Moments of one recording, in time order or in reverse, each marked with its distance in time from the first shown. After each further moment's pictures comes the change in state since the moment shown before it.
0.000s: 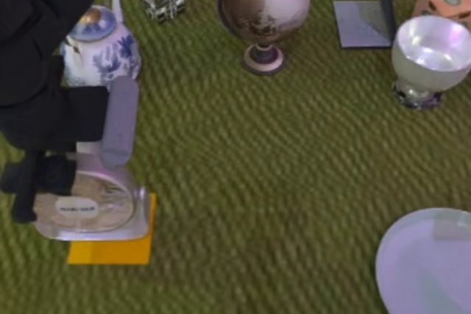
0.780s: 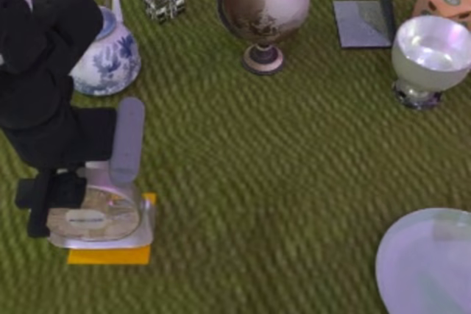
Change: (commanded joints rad) left arm 0.004 0.023 -0.116 0.139 0.000 0.004; right arm 0.000 0.000 0.000 0.000 0.000 0.000
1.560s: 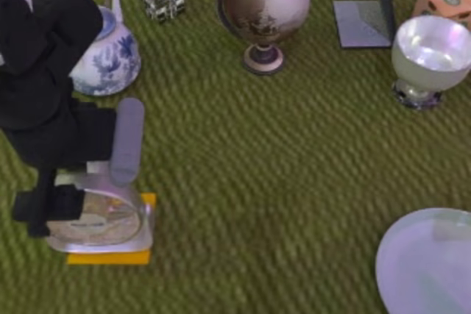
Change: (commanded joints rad) left arm 0.000 0.000 0.000 0.000 0.000 0.000; right arm 0.000 0.000 0.000 0.000 0.000 0.000
